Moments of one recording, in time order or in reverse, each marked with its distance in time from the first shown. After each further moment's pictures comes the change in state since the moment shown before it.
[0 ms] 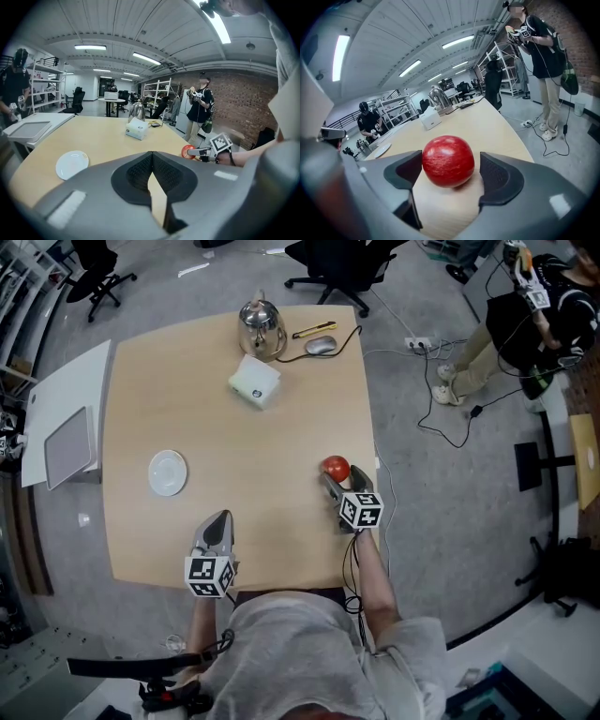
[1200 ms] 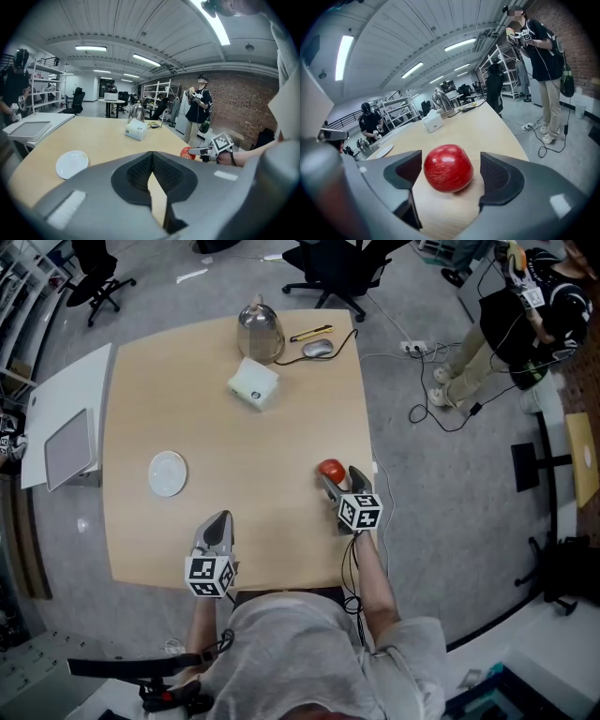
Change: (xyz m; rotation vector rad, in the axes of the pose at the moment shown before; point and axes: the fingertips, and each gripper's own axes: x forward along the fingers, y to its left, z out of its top) left arm -0.002 0.000 -0.001 -0.005 -0.015 -0.005; right arm -0.008 0.009 0.008 -0.017 -0.025 0.008
